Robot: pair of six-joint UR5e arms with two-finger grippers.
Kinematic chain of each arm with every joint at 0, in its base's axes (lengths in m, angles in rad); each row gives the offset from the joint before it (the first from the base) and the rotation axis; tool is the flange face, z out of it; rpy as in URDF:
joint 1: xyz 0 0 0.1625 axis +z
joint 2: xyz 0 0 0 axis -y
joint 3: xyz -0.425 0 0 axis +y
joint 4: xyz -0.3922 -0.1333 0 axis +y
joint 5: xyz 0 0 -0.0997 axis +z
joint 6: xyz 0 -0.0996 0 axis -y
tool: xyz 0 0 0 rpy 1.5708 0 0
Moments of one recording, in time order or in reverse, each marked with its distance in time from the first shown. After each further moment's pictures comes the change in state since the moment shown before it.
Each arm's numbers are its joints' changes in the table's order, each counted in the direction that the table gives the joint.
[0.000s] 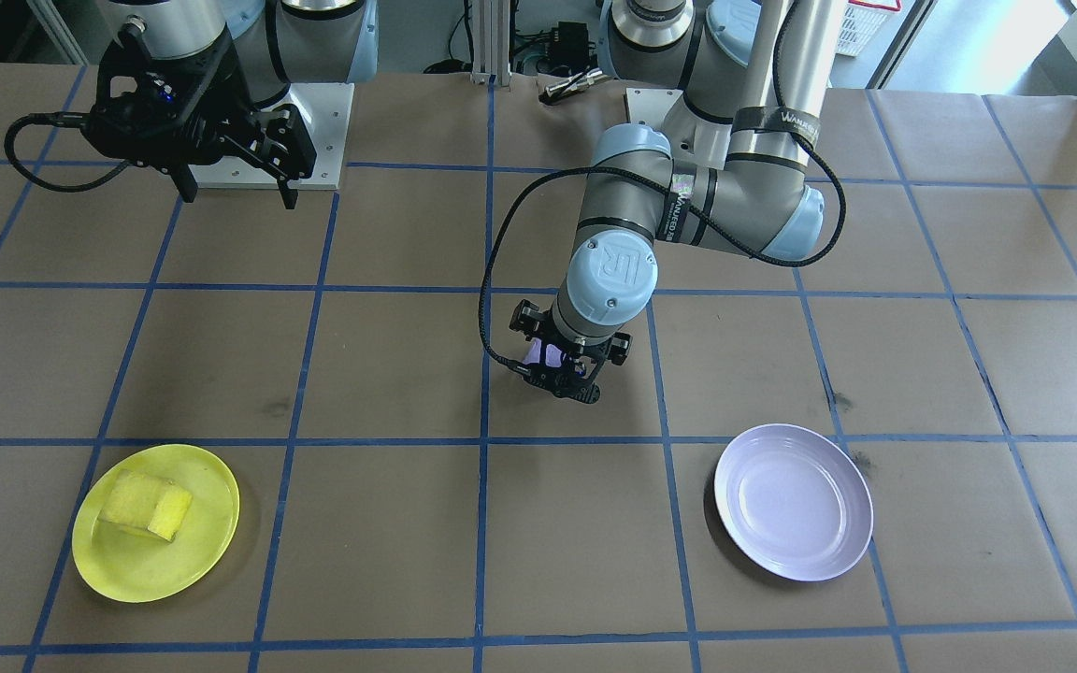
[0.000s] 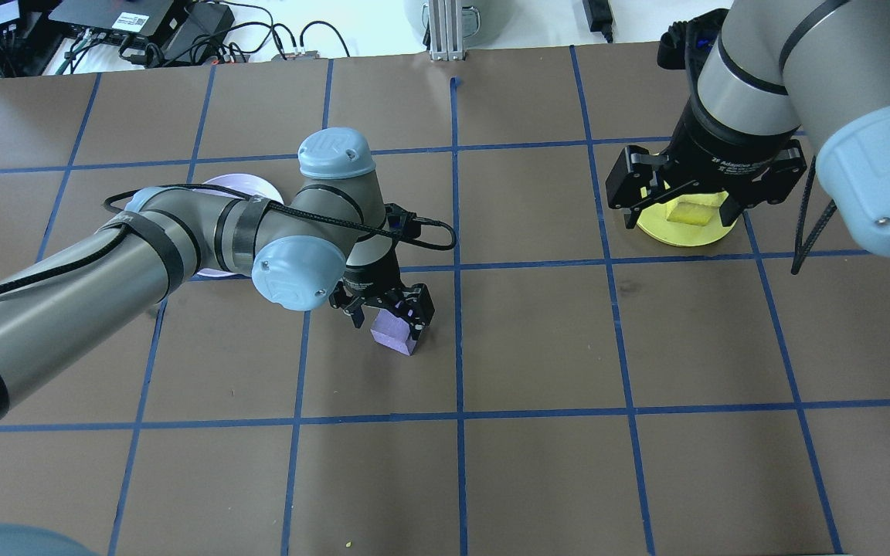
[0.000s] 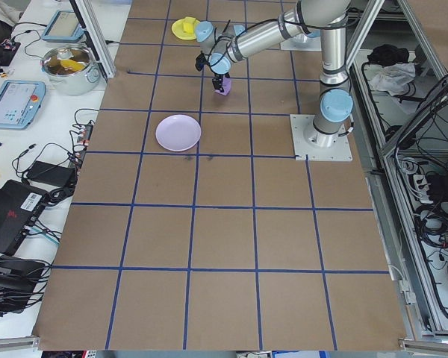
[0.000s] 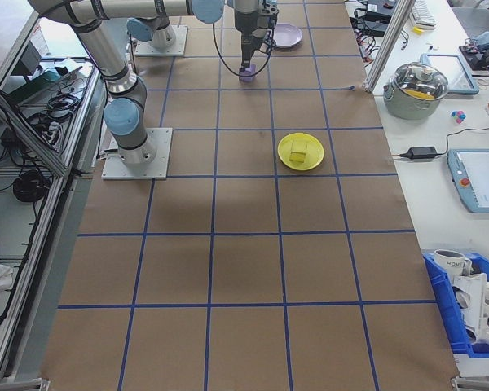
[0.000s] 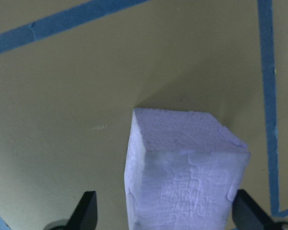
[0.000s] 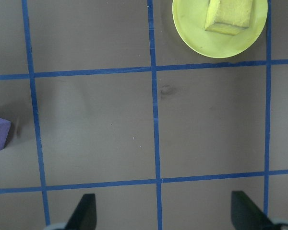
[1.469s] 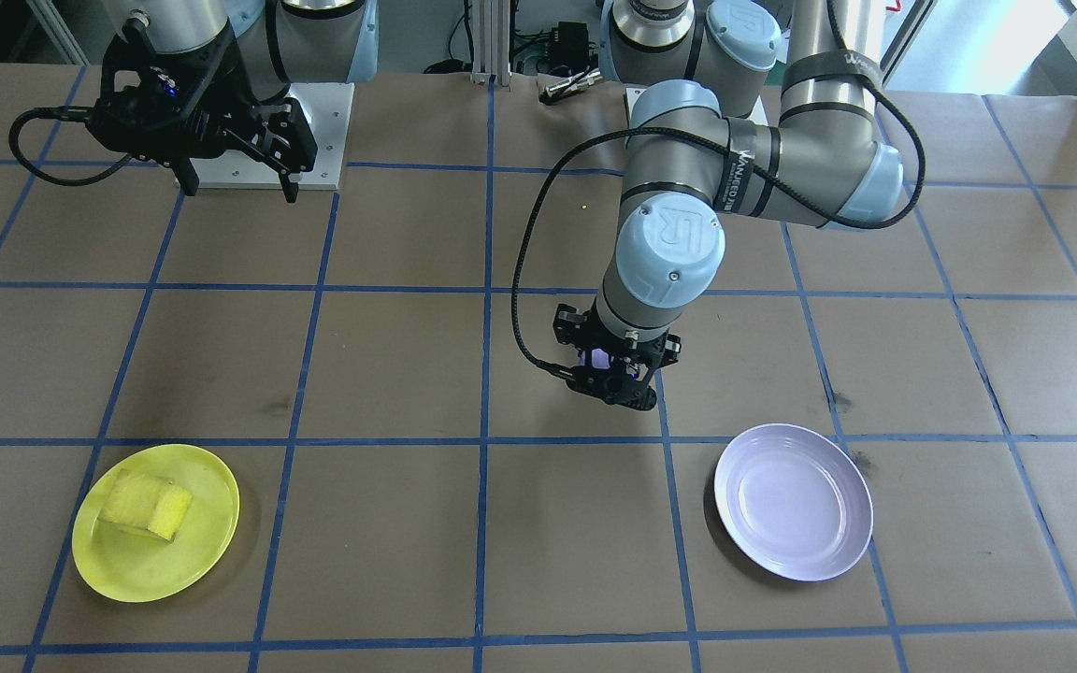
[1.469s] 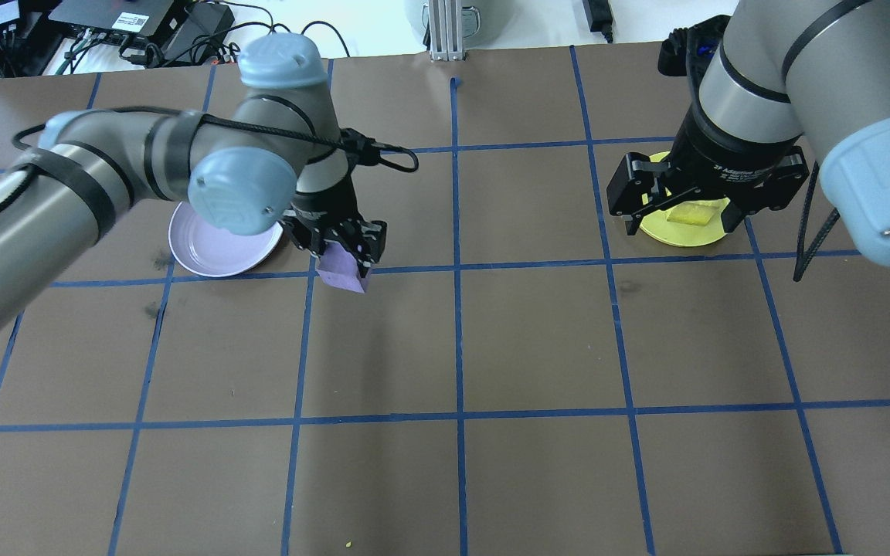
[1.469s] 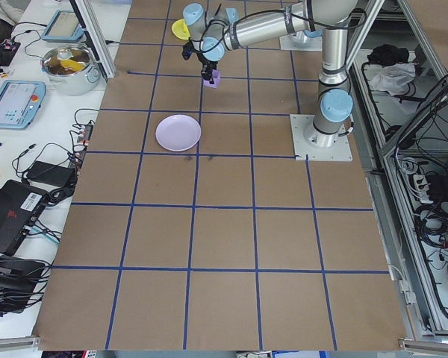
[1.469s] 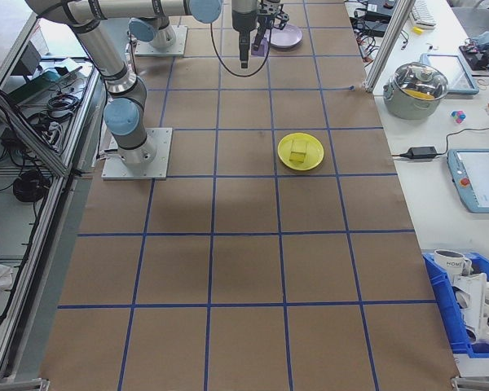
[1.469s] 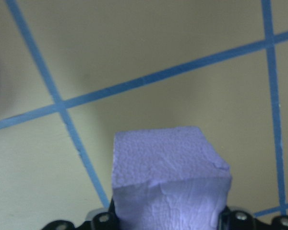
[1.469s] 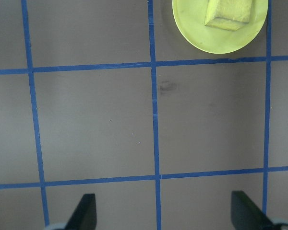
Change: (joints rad) left arm 0.078 0.062 -0.174 0.159 -0.084 0.030; right arm 0.002 -0.012 -0.010 -0.008 0.002 -0.003
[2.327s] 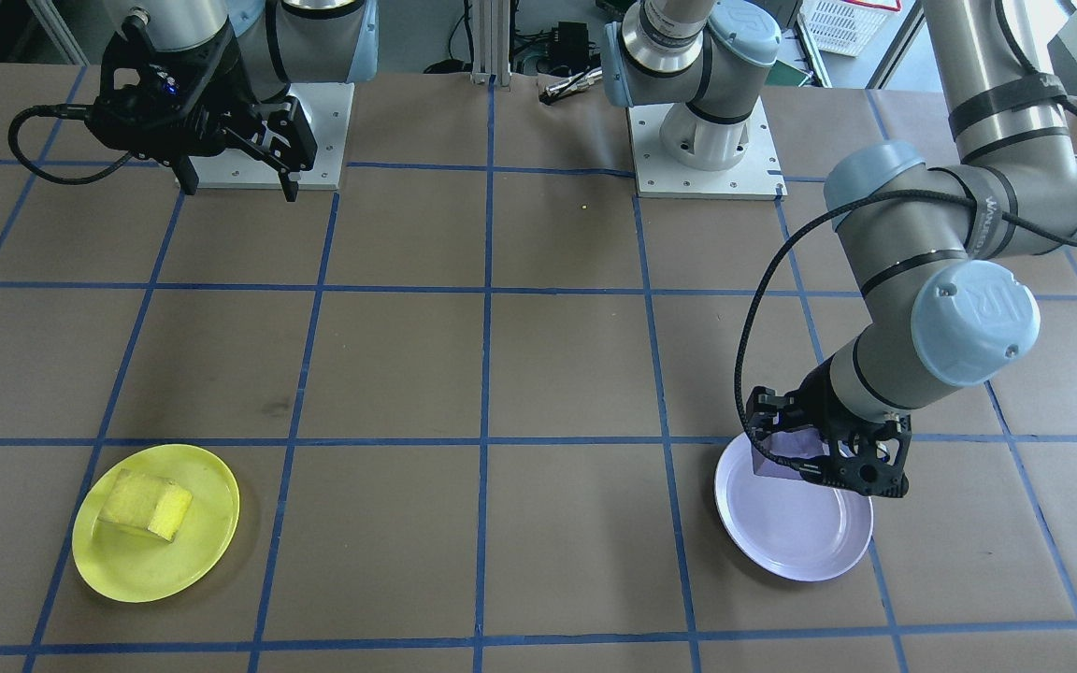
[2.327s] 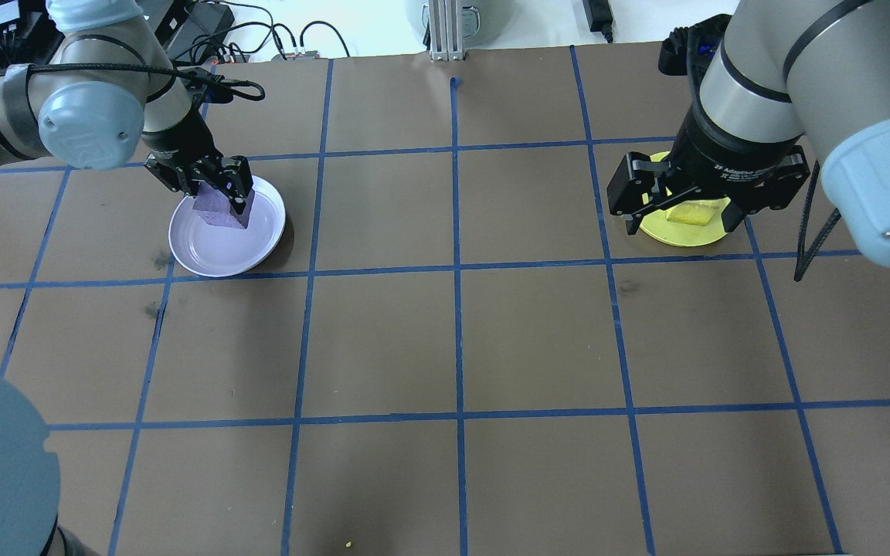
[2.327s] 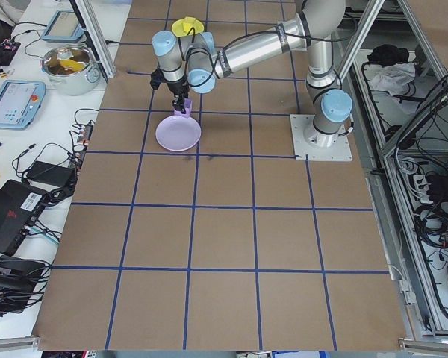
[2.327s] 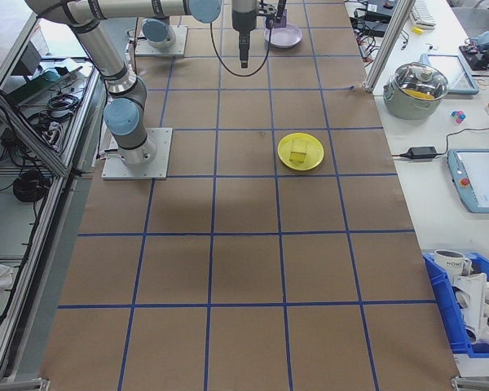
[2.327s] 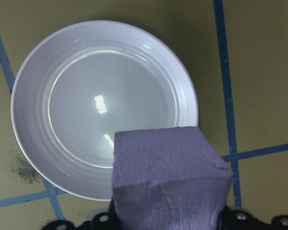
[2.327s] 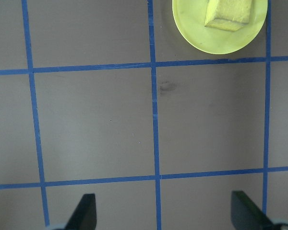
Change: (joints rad) left arm 0.312 -0.069 -0.108 -0.058 -0.036 0.213; right arm 0.000 -0.002 0.000 0.001 0.000 0.000
